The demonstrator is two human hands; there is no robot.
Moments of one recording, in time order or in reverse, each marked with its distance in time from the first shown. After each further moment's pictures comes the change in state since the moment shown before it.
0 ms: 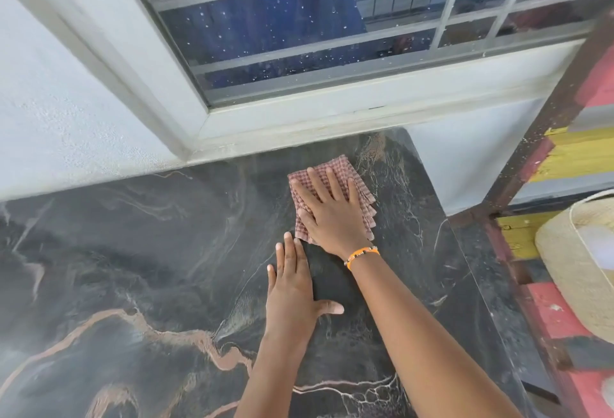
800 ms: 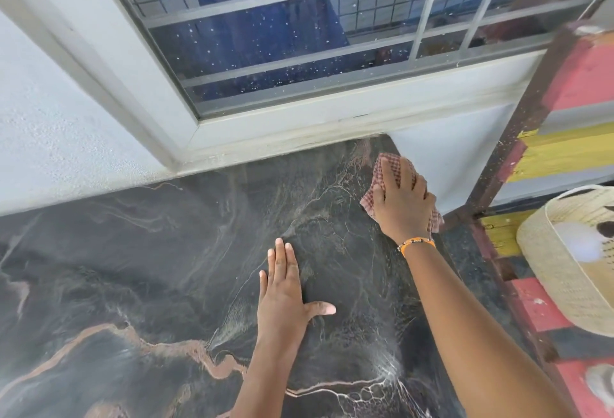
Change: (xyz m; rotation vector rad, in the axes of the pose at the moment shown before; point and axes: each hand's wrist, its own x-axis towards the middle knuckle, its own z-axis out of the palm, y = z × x) left_hand -0.001 -0.009 0.009 -0.088 0.079 0.039; right_hand -0.025 0.098 -0.031 -0.035 0.099 0.537
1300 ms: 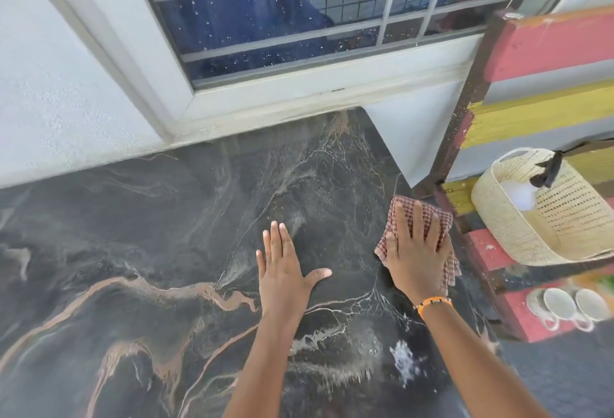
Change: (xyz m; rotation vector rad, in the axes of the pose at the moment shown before) left_hand -0.058 -0.014 0.021 -0.045 0.143 0.082; right_hand -0.182 0.041 0.008 -0.073 -0.023 0.154
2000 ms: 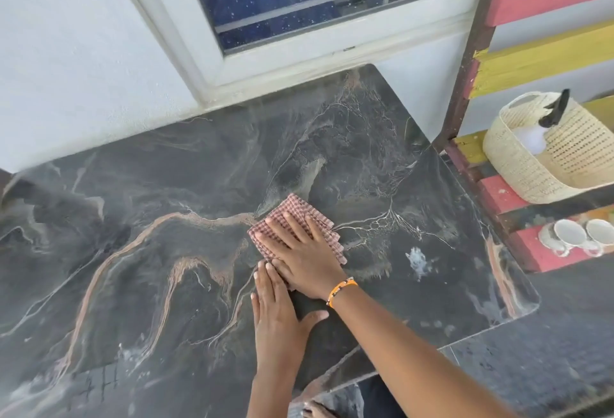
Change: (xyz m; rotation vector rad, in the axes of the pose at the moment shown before) left_hand -0.178 -0.076 -0.009 -0.039 -0.033 -0.092; right_hand -0.152 -0.151 0.034 0.092 -0.115 -0.862
